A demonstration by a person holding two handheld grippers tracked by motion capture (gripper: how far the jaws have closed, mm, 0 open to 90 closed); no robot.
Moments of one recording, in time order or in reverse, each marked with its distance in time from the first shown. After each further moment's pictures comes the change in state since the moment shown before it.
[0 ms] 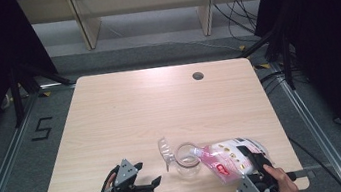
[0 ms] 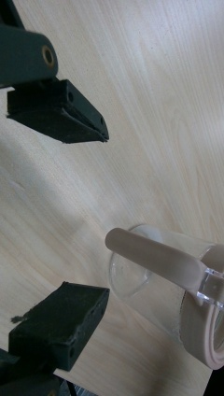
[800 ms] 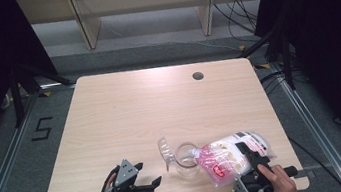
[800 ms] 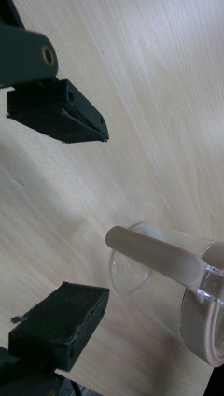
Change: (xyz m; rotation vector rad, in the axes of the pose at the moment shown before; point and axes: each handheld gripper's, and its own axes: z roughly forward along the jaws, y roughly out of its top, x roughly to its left) left arm -0.002 0.000 0.000 0.002 0.002 -0.014; right arm -0.001 0.005 0.007 0.052 -0.091 -0.275
